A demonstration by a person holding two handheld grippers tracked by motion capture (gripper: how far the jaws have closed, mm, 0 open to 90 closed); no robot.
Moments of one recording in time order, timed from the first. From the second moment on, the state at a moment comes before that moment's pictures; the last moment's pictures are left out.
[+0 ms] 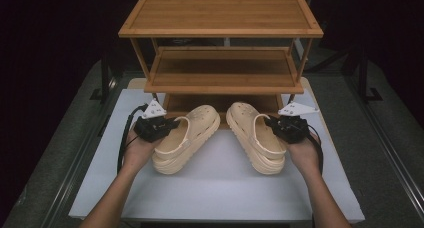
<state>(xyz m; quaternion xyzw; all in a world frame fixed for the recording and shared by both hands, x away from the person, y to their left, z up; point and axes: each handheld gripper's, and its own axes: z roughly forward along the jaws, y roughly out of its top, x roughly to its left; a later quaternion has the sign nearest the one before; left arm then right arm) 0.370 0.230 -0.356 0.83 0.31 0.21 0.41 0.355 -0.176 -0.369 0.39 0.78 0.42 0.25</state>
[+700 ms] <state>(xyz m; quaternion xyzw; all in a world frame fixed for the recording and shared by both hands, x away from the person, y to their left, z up) 0.419 0.202 -0.378 0.82 0.34 0.26 0.38 0.400 -0.158 -0.384 0.42 0.77 0.41 0.26</state>
